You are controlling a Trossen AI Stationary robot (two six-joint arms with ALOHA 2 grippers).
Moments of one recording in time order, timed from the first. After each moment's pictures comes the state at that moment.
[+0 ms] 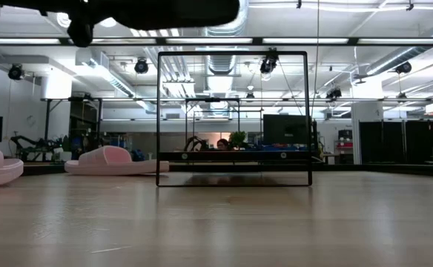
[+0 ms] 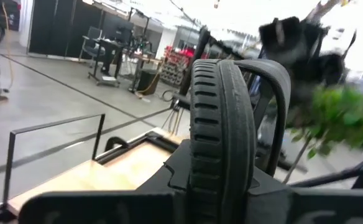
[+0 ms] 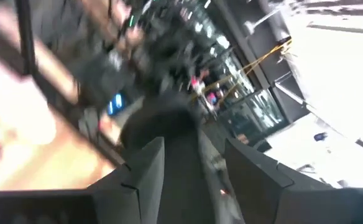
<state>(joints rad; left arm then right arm) 0.01 0.50 0.50 0.14 -0.37 -0.30 0.02 1.27 1.14 0.10 0.09 -1.00</state>
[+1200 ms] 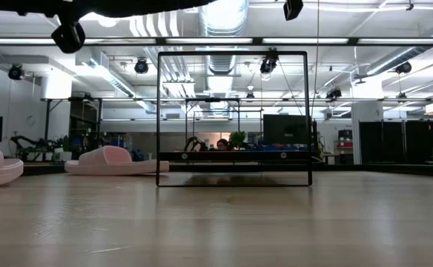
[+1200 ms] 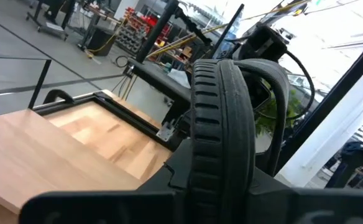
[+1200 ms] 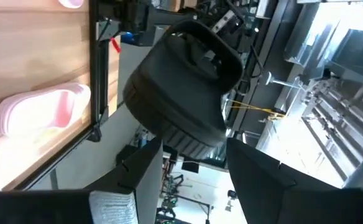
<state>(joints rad) 0.01 0.35 0.48 -0.04 -0.16 -0.55 0.07 1.29 1.11 0.01 0.18 -1.76</state>
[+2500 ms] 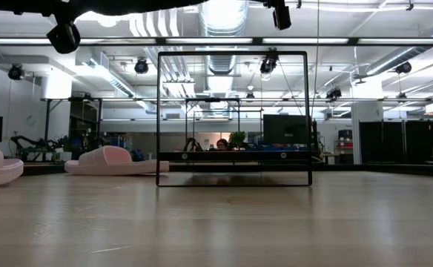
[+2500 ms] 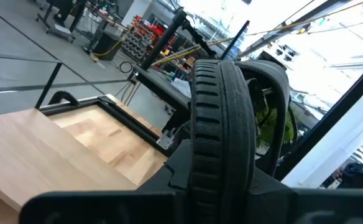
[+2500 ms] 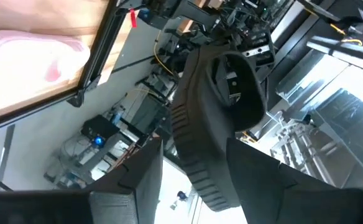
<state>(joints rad) 0.01 0.36 0.48 -0.06 -0.20 -0.60 0.09 1.36 1.10 0.09 0.26 -2.12</state>
